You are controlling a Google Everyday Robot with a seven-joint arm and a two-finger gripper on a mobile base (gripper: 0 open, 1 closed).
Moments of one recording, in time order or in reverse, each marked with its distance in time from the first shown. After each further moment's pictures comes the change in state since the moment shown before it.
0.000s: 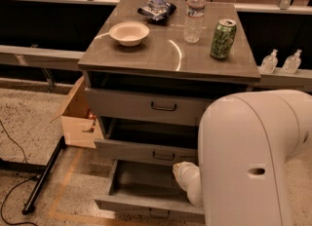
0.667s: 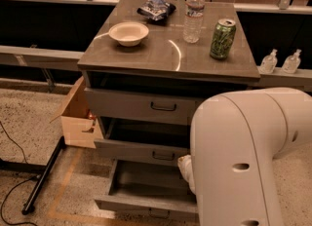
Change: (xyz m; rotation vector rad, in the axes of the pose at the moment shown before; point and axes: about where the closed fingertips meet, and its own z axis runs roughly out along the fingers) arm 0.030 -0.019 0.015 -0.001 0.060 -0.022
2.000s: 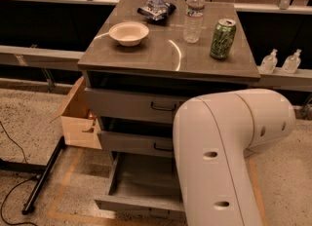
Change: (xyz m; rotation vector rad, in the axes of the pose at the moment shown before) arm 0.041 -0.033 0.031 0.136 0.124 -0.074
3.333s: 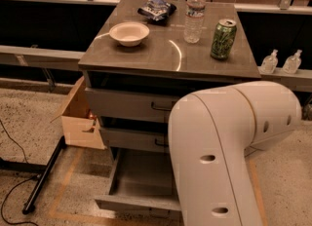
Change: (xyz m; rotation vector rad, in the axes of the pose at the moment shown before) arm 0.032 -0.002 -0.028 -0.038 0.102 0.000
